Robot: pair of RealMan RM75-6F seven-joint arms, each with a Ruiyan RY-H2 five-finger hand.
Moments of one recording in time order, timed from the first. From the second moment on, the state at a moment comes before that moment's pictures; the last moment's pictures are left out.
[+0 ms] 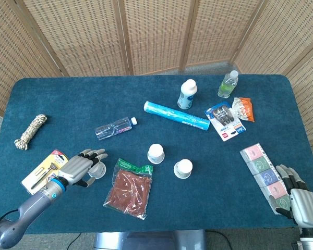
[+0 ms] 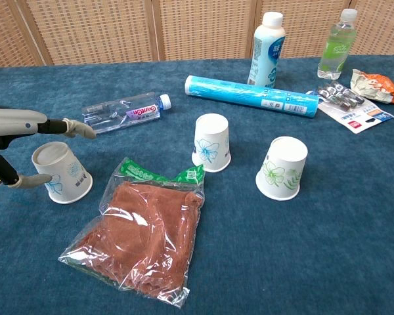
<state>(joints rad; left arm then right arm) -0.70 -1.16 0.05 -1.83 1.14 0.81 0.18 -0.02 -1.14 0.00 -1.60 -1.54 1.49 0.16</state>
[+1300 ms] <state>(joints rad) -0.64 -1.26 -0.03 -1.71 1.18 0.89 0.11 -0.02 -1.15 -0.01 -1.60 -1.53 1.48 0.15</state>
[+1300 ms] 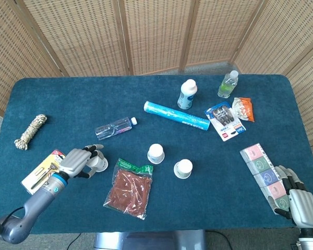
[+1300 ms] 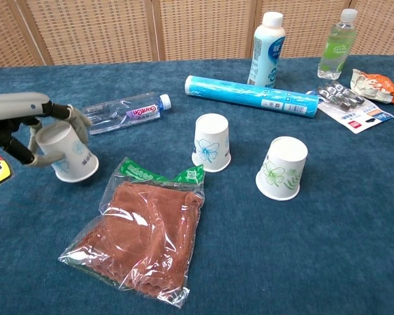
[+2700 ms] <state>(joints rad) -0.88 -1.59 -0.17 -1.52 0.96 0.81 0.28 -0.06 -1.15 -0.01 -1.55 -1.53 1.52 0.24</state>
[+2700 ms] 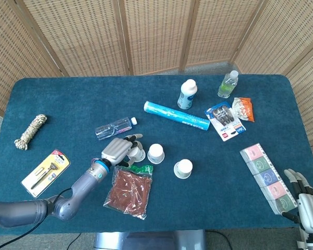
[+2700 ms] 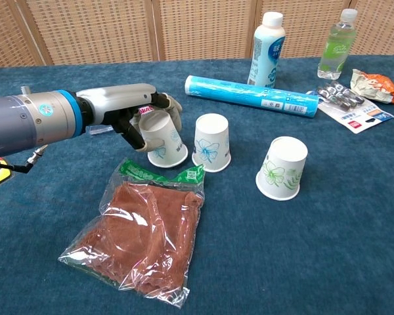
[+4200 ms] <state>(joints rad) -0.84 -1.39 -0.13 -1.72 1.01 0.85 0.23 -0.04 -1.12 -0.02 -1.58 -1.59 1.52 0.22</state>
